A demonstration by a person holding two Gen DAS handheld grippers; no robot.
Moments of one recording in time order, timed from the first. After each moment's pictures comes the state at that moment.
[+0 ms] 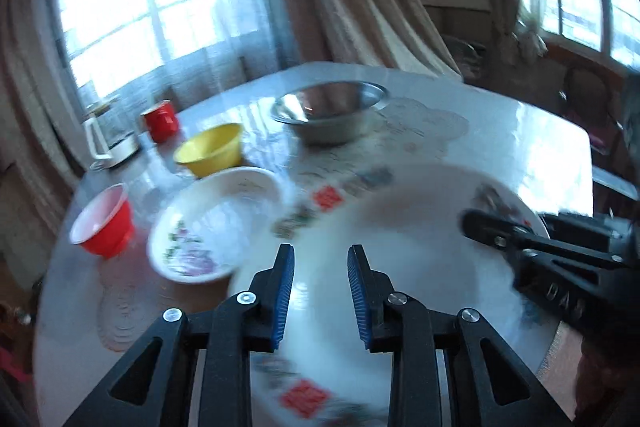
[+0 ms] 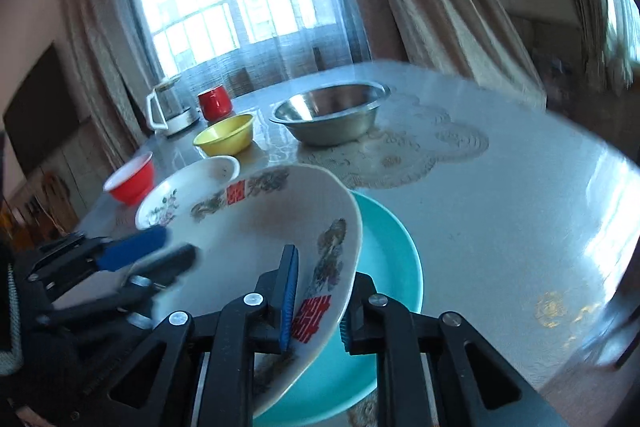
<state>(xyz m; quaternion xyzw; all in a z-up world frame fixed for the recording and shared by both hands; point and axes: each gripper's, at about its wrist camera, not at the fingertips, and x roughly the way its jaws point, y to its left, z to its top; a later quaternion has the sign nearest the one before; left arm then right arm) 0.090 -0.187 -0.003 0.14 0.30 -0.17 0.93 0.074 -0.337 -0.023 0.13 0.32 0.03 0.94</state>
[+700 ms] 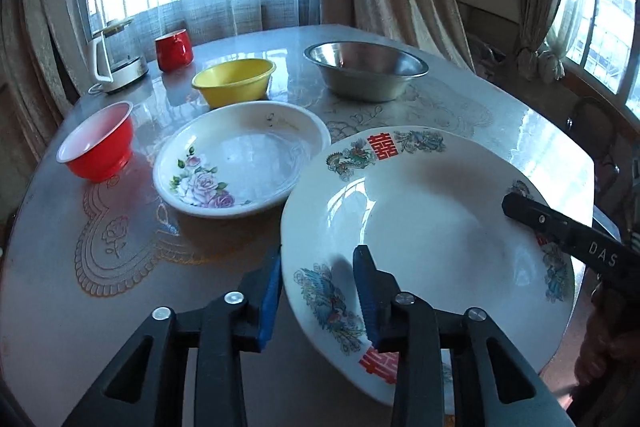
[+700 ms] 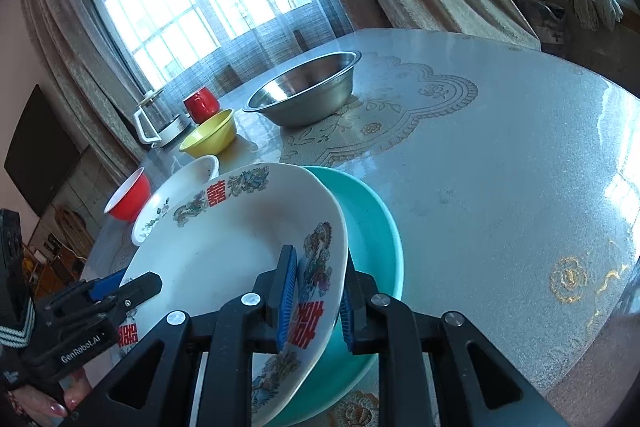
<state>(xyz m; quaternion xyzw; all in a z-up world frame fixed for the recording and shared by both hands) 0.110 -0.154 -0.030 0.06 0.38 -0.17 0.91 0.079 -0.362 -0.037 0.20 0.35 0.03 0.92</state>
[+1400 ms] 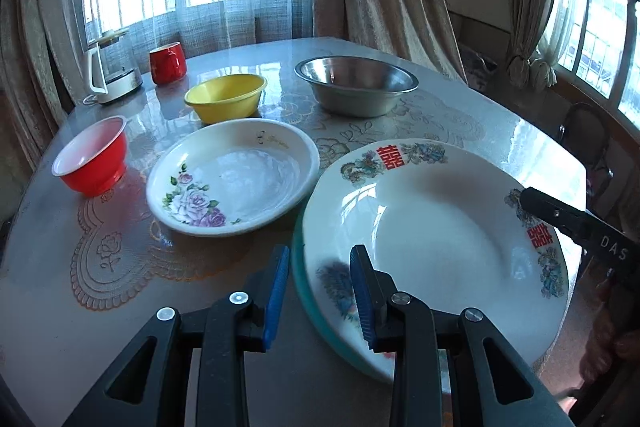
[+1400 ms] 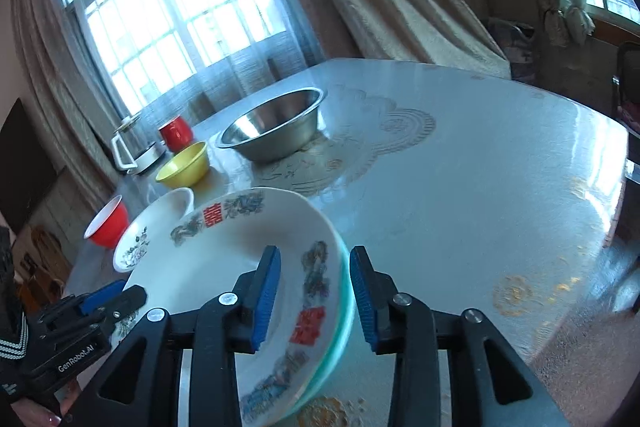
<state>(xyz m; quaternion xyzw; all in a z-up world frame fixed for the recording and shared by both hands) 0.111 -0.154 -0.022 0.05 0.37 -0.18 0.91 0.063 -0.375 -0.020 0.19 0.31 -0.03 0.93</state>
